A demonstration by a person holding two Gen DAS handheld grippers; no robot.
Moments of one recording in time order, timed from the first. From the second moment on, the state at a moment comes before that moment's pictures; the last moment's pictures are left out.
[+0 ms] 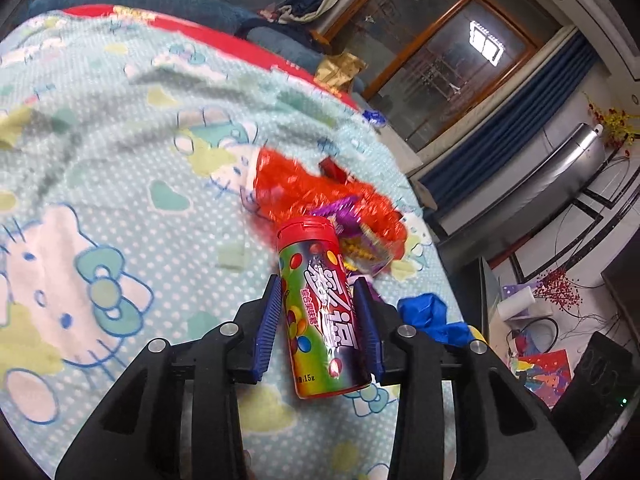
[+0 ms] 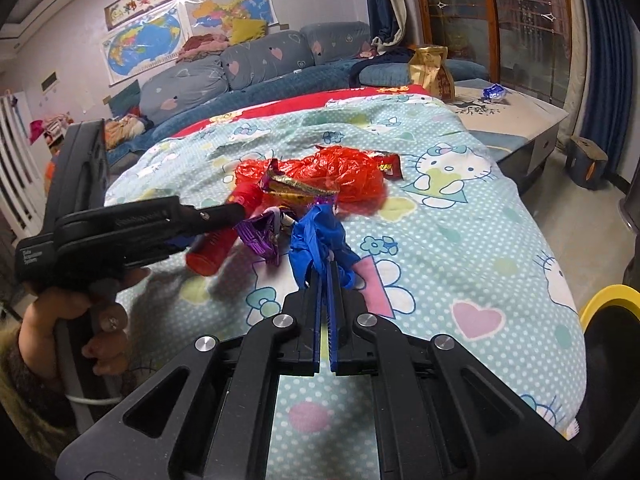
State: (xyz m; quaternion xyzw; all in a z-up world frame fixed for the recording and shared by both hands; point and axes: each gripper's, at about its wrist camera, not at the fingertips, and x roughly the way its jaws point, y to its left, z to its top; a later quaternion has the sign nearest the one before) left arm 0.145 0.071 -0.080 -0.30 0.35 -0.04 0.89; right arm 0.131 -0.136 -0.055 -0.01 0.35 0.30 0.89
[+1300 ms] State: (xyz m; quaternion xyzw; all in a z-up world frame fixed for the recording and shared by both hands) left arm 0.108 -0.005 -0.007 -0.21 0.27 -0.14 0.93; right arm 0.106 -0.205 -0.006 0.02 0.29 0.26 0.92
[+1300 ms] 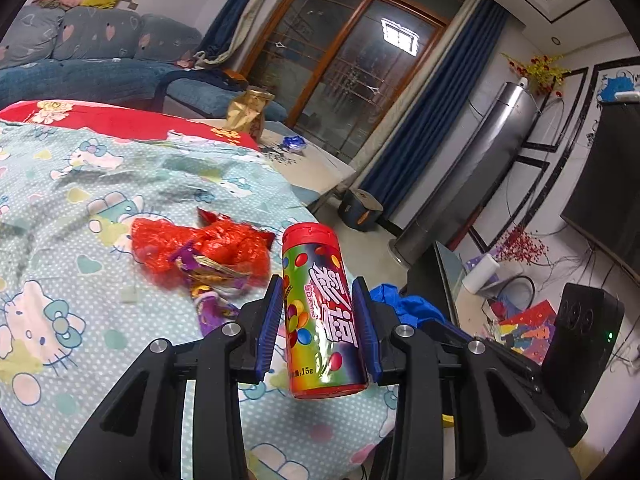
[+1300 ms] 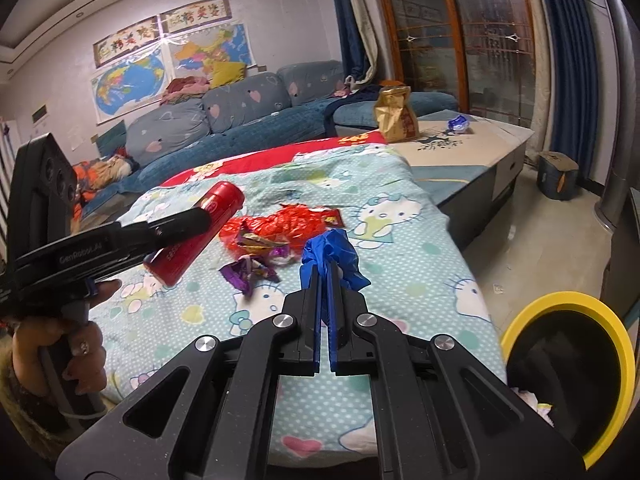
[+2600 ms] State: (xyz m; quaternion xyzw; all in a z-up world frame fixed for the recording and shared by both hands) left arm 0.107 -0.105 -0.008 -0.14 0.29 -0.24 0.92; right arm 0.102 -0.308 -0.001 0.09 0.27 0.14 0.95
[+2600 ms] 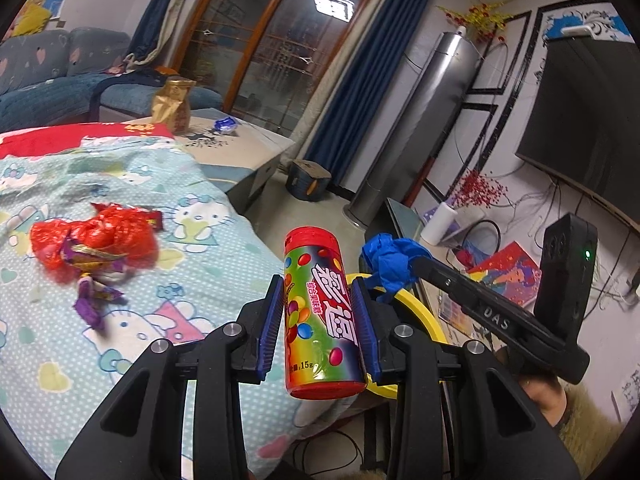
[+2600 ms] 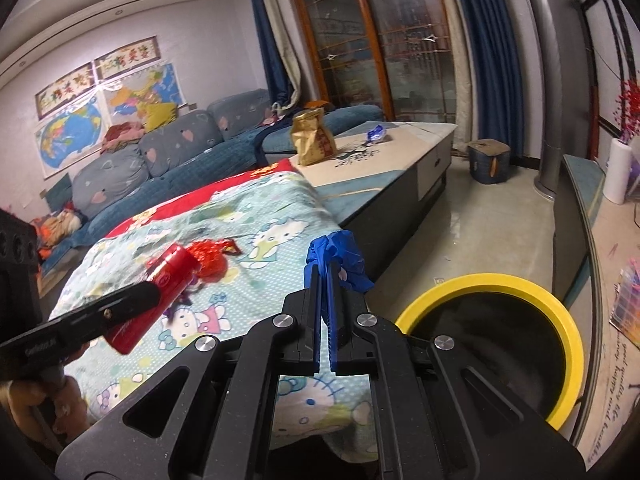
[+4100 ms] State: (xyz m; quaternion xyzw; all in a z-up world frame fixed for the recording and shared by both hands) left arm 0.129 -0.250 -0.054 -0.04 0.33 -0.35 0.88; right arm 0.116 -0.426 -0.051 0.19 0.31 -0.02 0.93
